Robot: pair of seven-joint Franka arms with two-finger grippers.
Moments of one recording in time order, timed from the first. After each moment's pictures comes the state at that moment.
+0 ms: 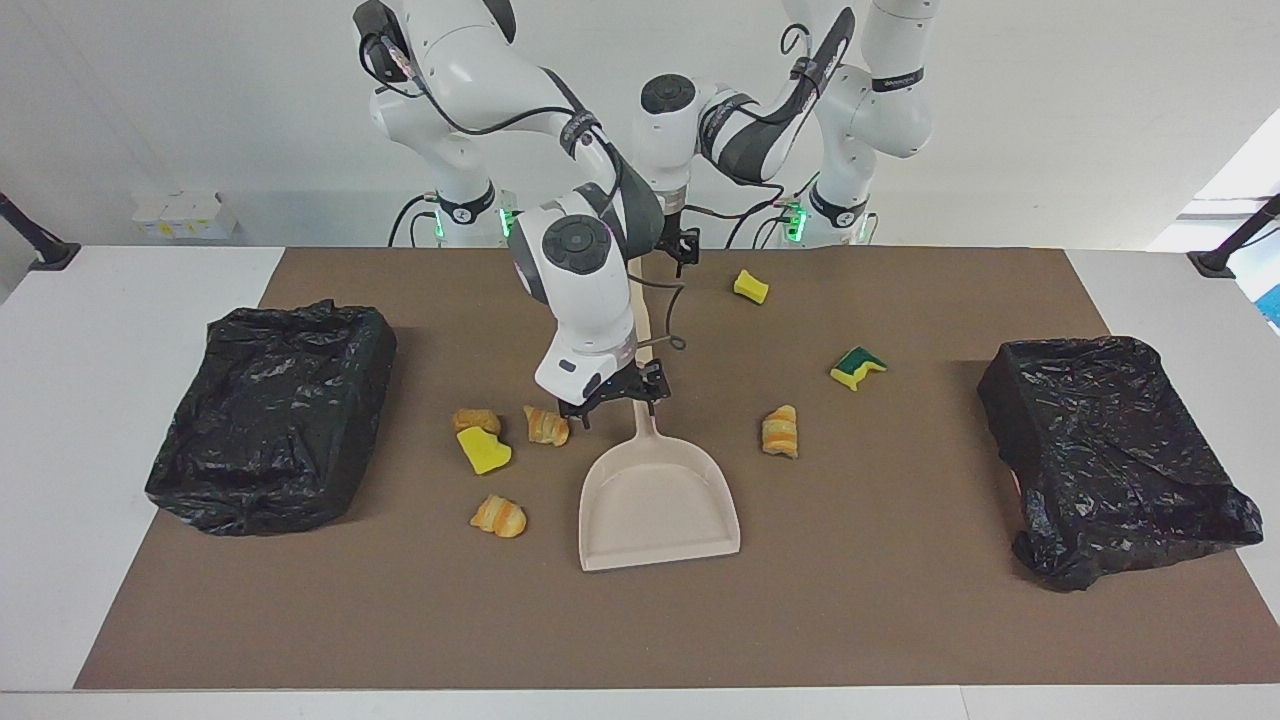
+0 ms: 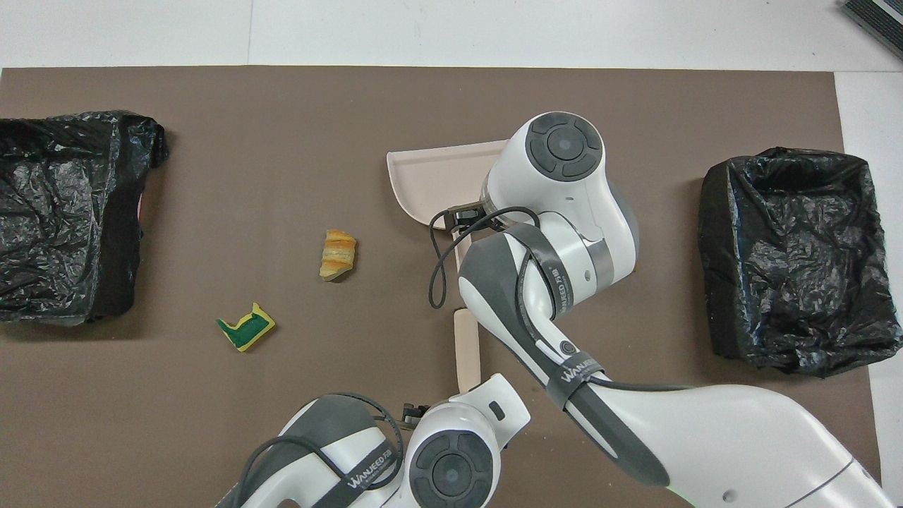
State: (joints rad) left arm -0.92 -0.01 -0.06 -2.21 -0.07 2.20 -0.69; right arm 0.36 0.47 0.11 -1.52 0.03 2.05 0.30
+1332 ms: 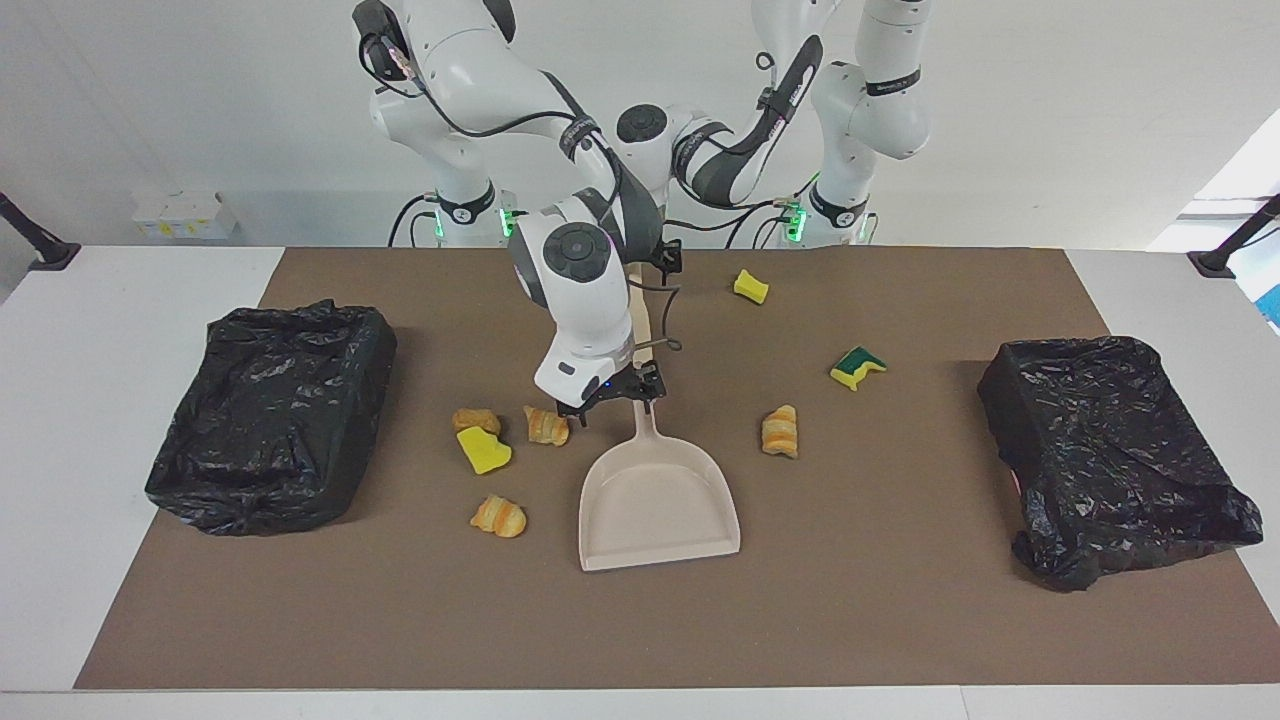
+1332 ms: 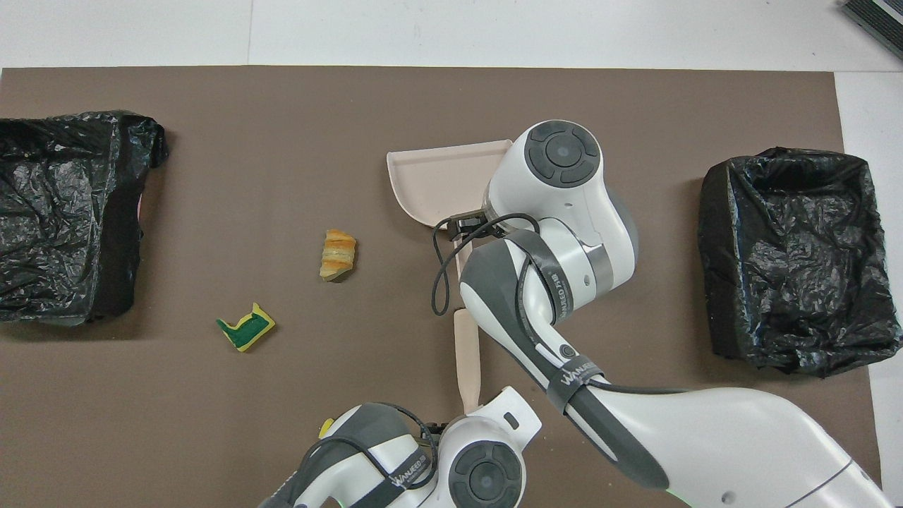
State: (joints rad) left arm -1.00 0.08 -0.04 -2.22 -0.07 2.26 -0.83; right arm 0.36 0.46 0.11 -1.56 0.03 2.05 0.29
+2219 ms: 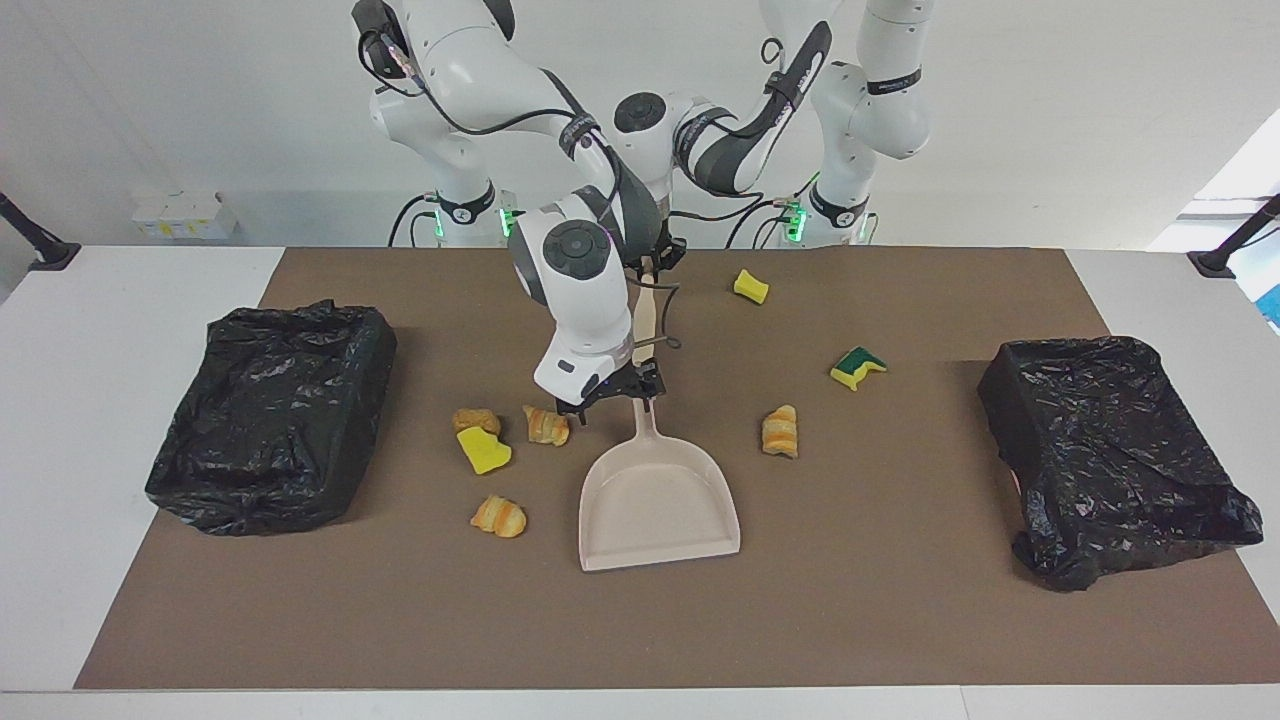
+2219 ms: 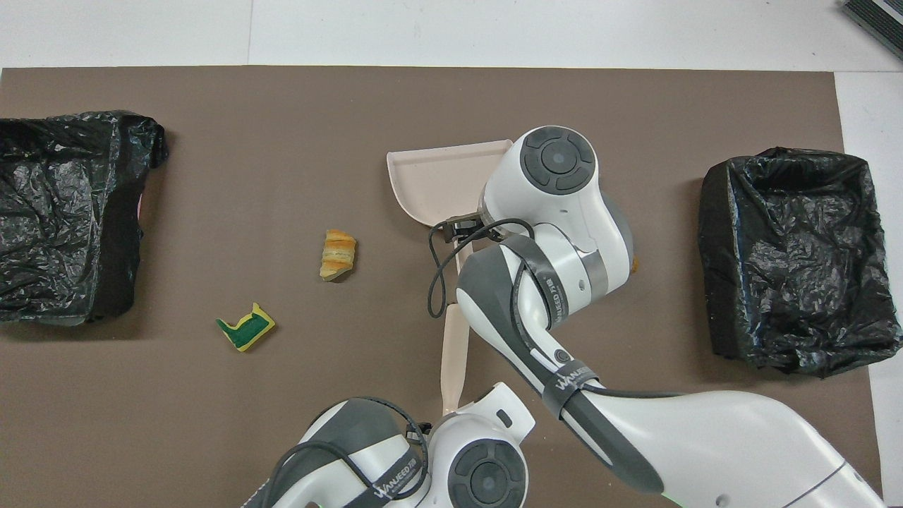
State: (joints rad) left arm -0.98 0.00 -0.02 -2.17 0.00 2.06 -0.83; right arm 0.38 0.46 0.11 -1.59 0.03 2.10 0.29
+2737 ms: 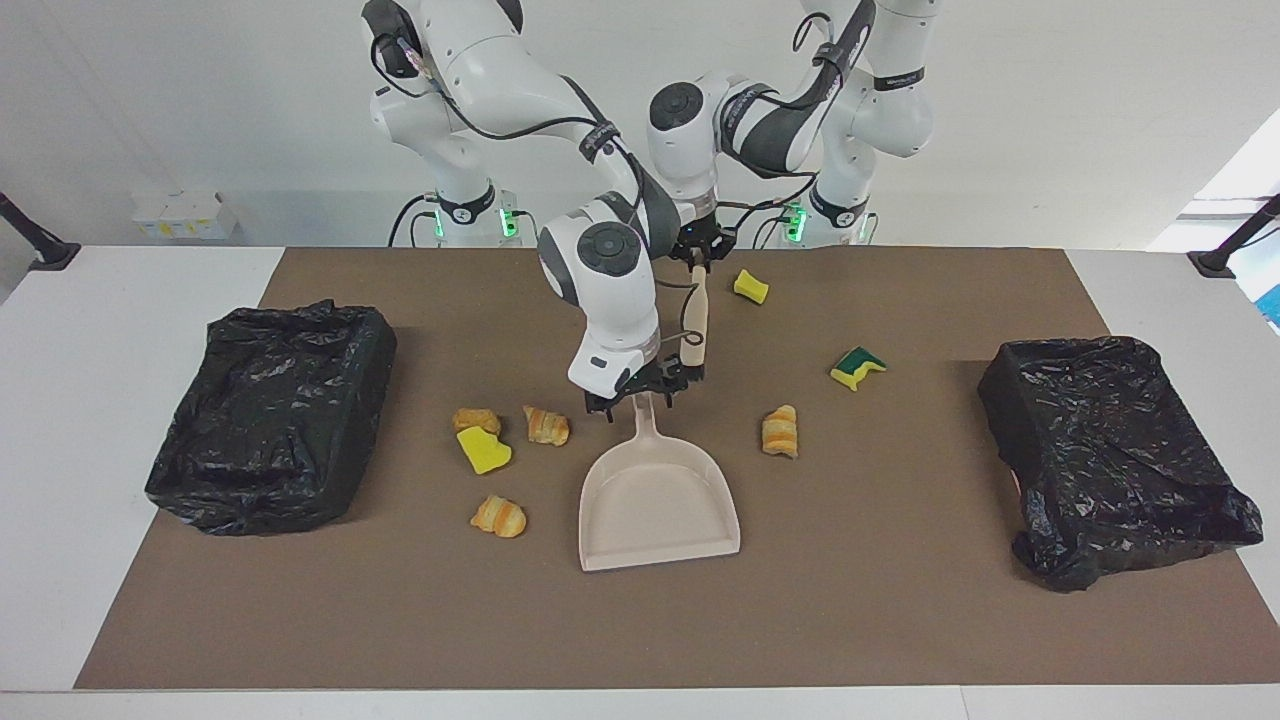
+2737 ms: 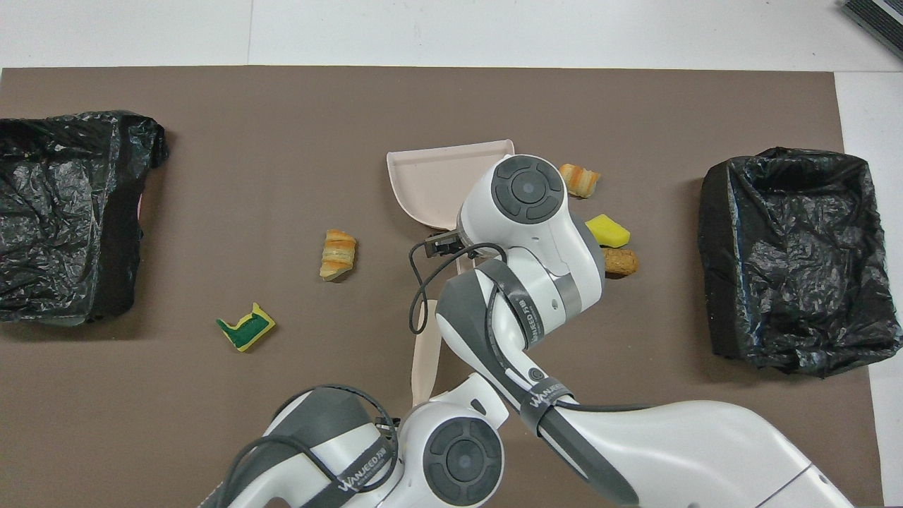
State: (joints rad) left arm -0.83 -0.08 -0.02 -2.18 0.02 1.85 -0.66; right arm 0.42 0.46 0.11 -1.66 0.03 2.17 0.30
